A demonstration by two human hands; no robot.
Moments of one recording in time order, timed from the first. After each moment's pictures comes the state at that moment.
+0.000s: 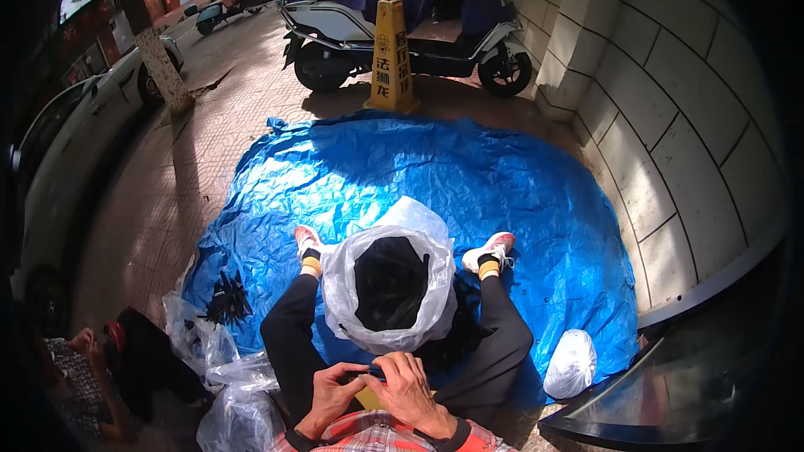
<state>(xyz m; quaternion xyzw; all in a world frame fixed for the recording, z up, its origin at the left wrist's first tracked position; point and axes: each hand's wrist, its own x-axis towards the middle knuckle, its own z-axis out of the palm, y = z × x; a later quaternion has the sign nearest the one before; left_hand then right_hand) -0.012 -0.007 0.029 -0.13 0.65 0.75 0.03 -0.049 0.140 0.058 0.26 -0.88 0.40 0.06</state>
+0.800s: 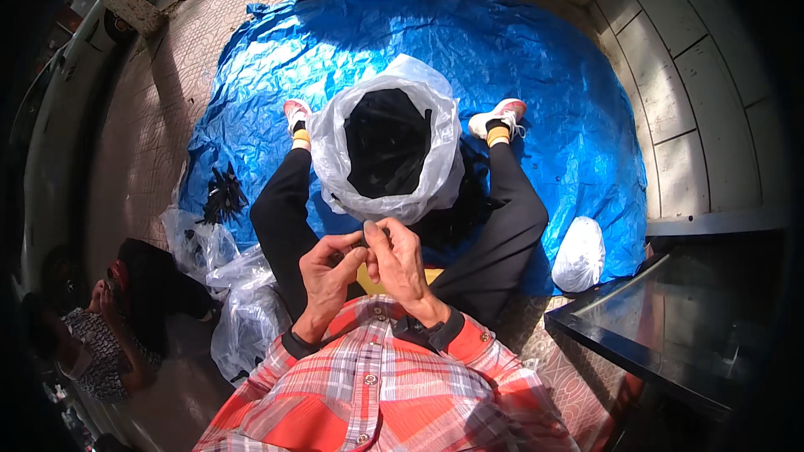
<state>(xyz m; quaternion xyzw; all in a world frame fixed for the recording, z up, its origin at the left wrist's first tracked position) -0.014 0.012 0.044 -0.08 0.54 0.84 -0.02 -0.048 0.123 0.046 -0.05 -0.60 0.78 -0.19</state>
